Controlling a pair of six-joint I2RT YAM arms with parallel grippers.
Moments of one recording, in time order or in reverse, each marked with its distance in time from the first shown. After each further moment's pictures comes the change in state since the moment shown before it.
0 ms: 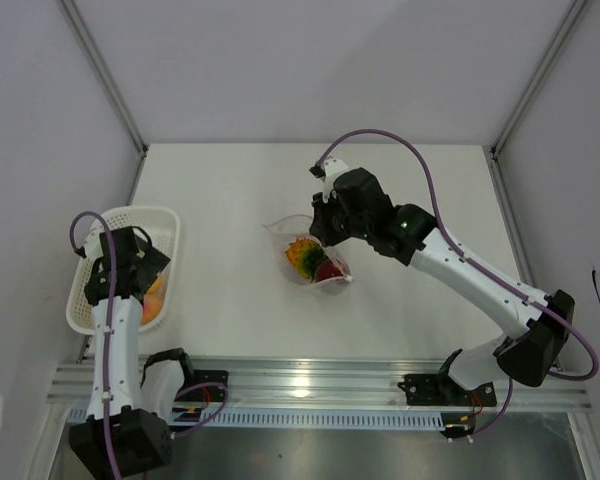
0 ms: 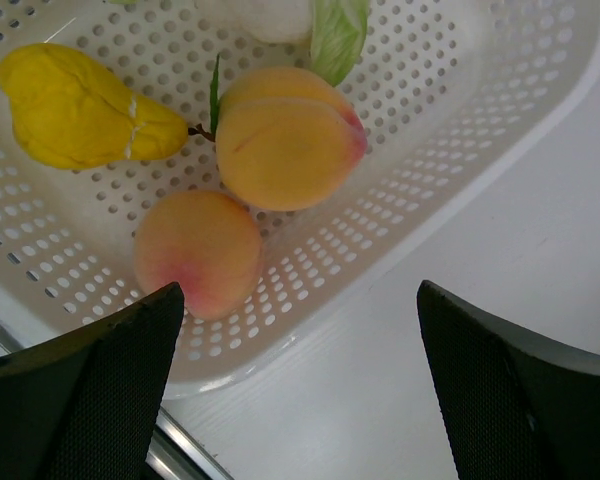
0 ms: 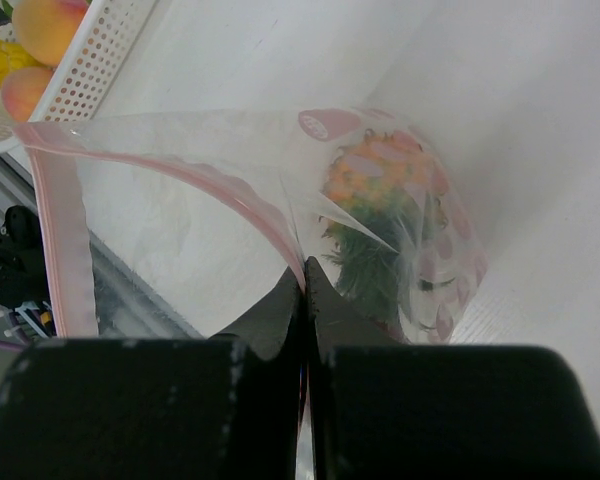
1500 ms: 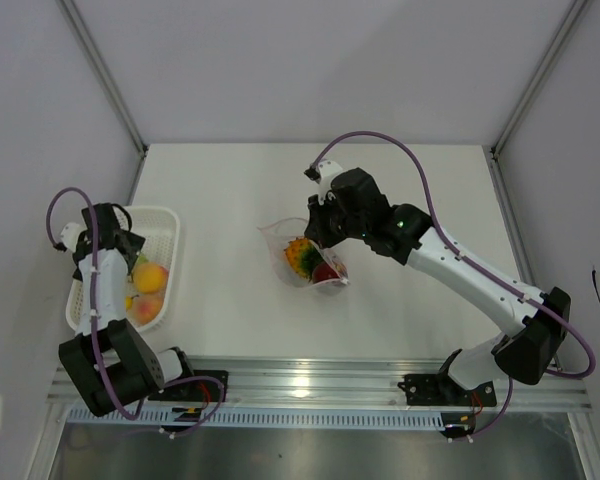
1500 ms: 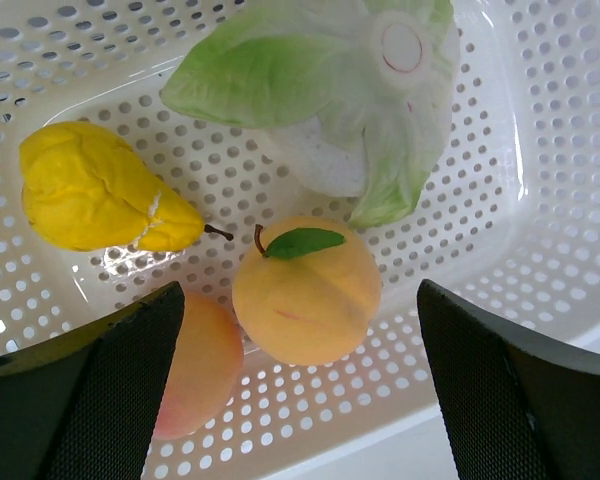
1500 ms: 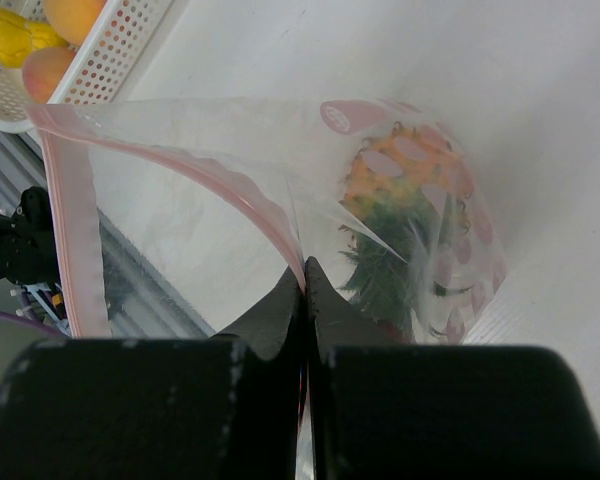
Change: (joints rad) left arm 0.159 0.383 0.120 0.151 -0.080 -0.141; right arm 0.000 0.016 -0.005 0.020 -0.069 -0.014
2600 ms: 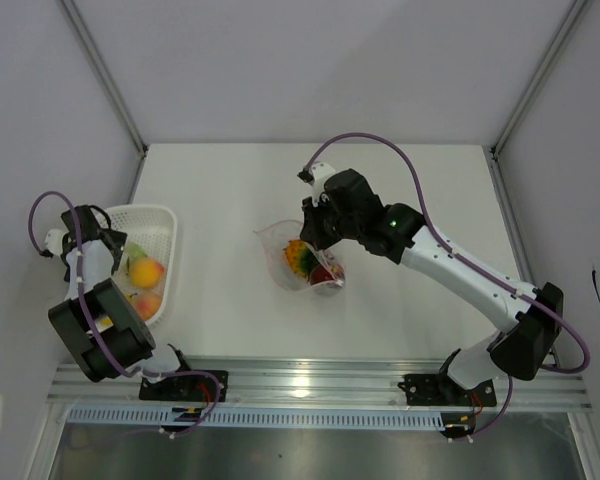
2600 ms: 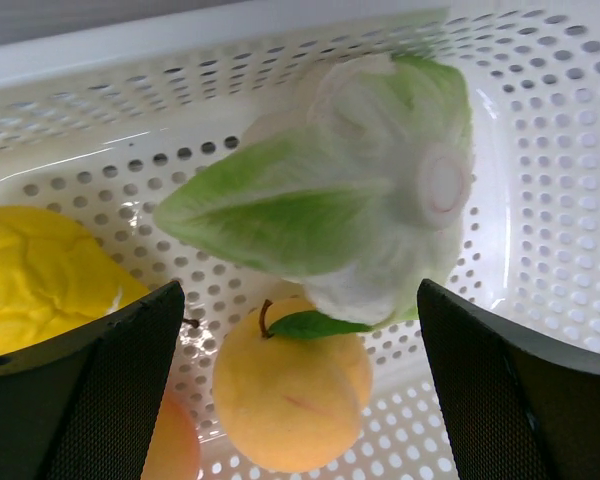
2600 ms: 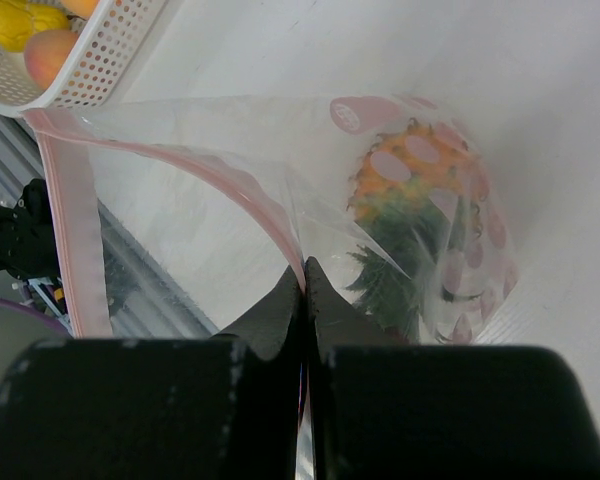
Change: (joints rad) left arm 0.159 0.199 0.016 0.189 0.086 -0.047; right arm 0.015 0.031 0.014 -0.002 -0.008 0.001
